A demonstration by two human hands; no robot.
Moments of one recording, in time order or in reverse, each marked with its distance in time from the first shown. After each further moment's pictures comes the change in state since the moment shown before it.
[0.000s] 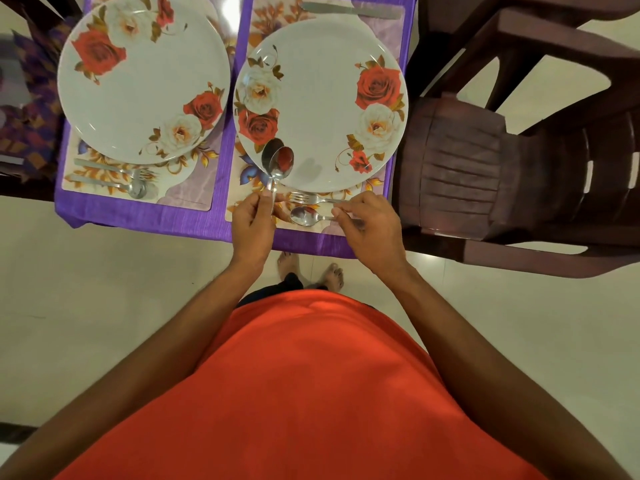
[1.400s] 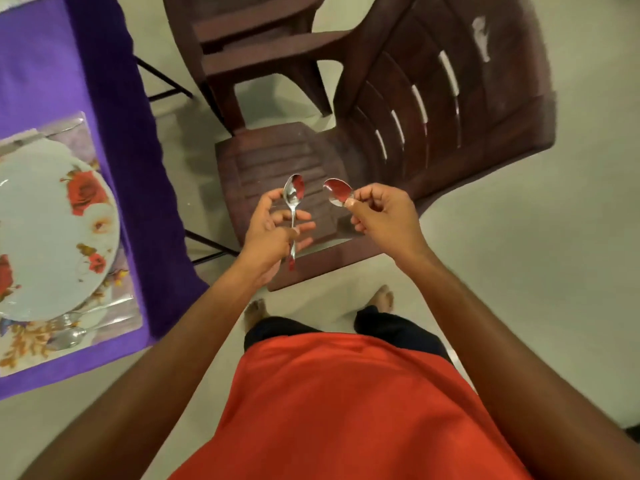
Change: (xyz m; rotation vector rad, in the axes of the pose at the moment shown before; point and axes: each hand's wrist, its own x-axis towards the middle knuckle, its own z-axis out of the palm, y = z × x) left_hand -0.139 0.088 0.420 0.086 -0.638 -0.214; right_hand -0.075 0.243 -0.350 0.520 0.226 0.790
